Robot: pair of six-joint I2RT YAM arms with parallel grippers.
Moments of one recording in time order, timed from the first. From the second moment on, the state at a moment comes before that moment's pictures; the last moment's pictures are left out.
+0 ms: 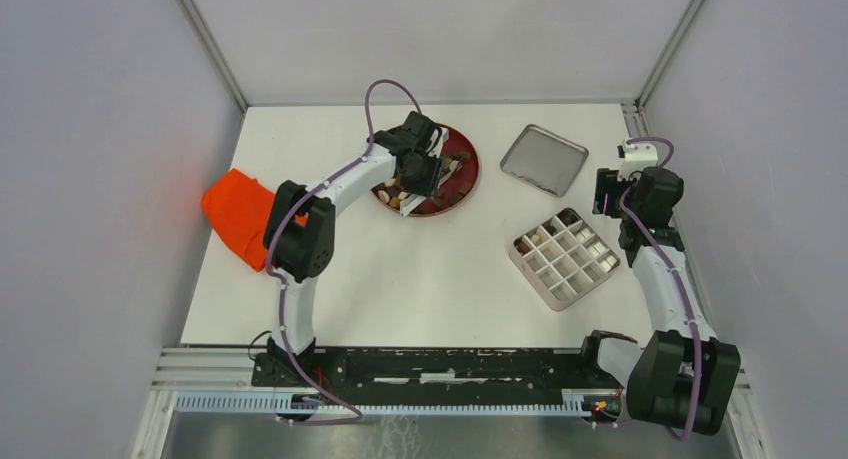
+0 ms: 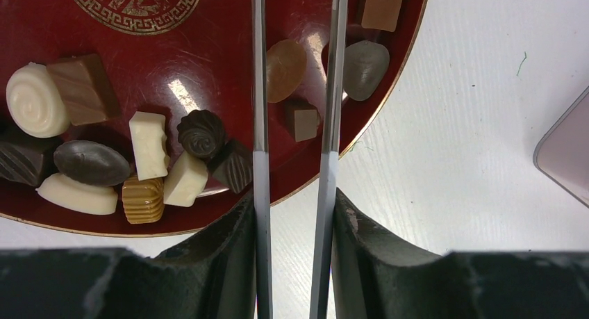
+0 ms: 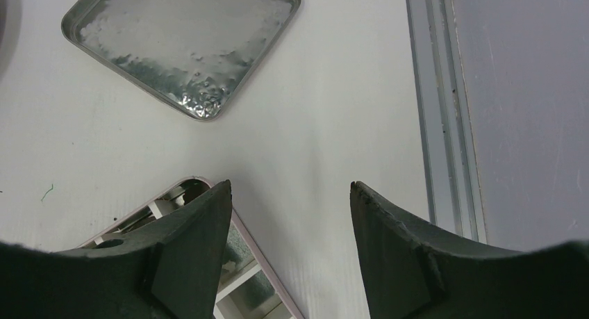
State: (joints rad) left arm -0.56 2.06 1.70 -0.72 0.11 -0.19; right arm -0.22 1.09 0.70 -0.07 -0.11 -0.17
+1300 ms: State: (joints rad) left arm -0.92 1.52 1.23 -0.52 0.25 -0.26; right arm -0.21 1.09 0.70 -0.07 -0.12 -0.17
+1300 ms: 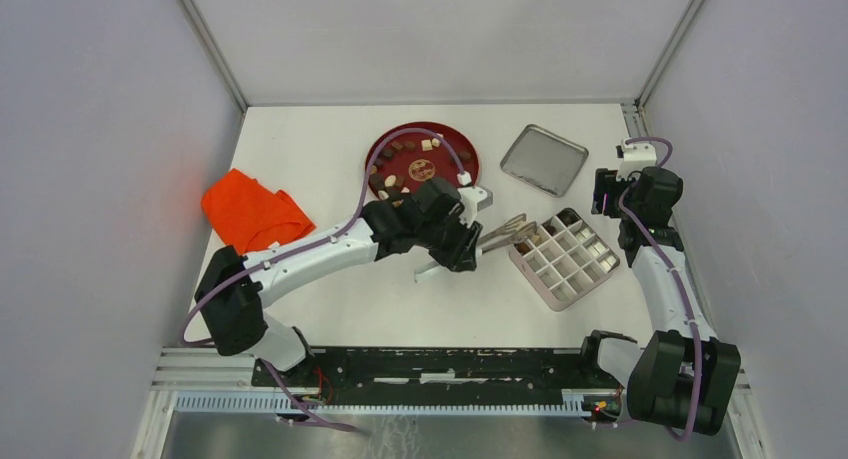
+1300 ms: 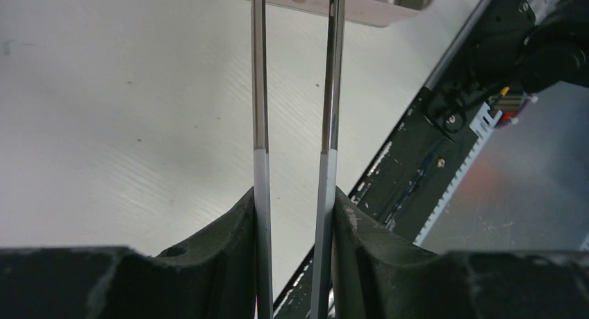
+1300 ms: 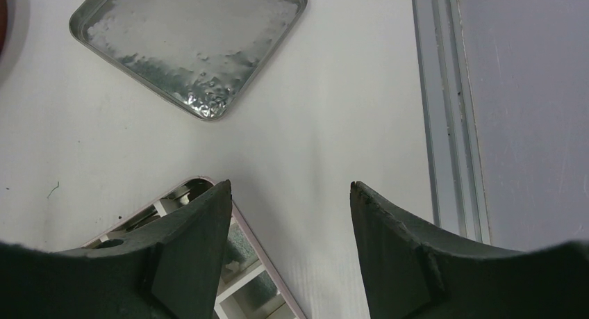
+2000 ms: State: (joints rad) left arm -1.15 1.67 1.29 -0.55 0.08 -0.31; right arm -0.21 1.09 0.70 -0.07 -0.13 -0.17
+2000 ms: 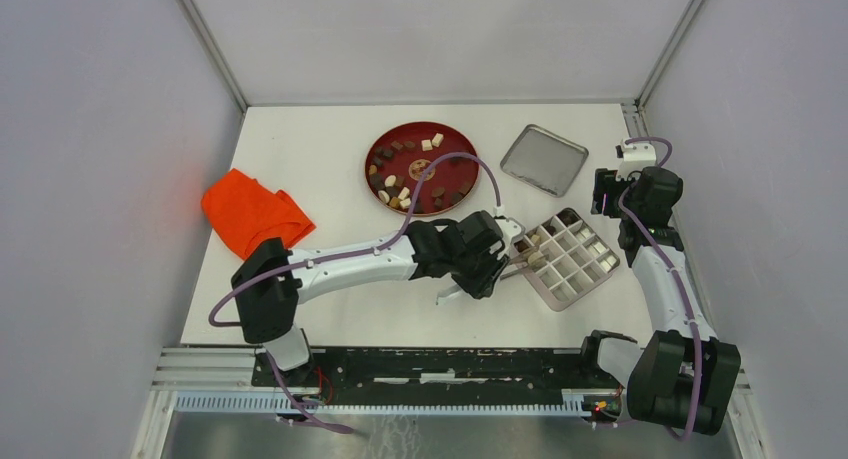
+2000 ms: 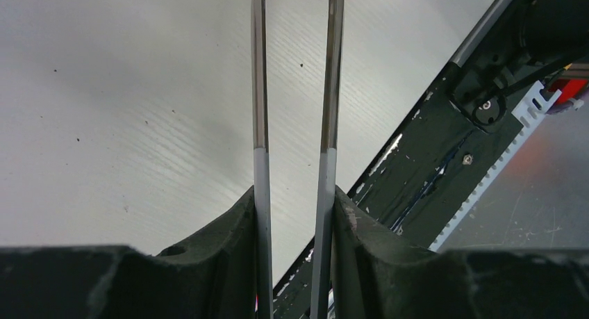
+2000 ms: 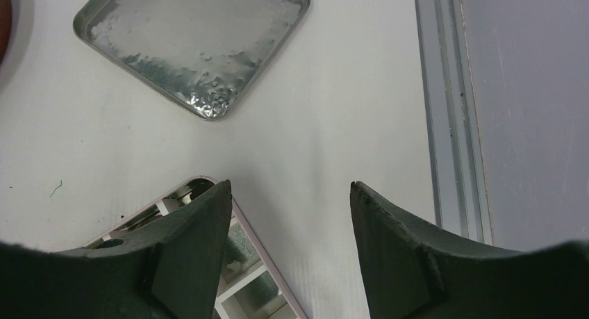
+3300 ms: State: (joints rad) left arm -1.17 1.71 1.35 -0.60 0.03 -0.31; right arm -0.21 1.09 0.70 -0.07 -0.13 -0.17
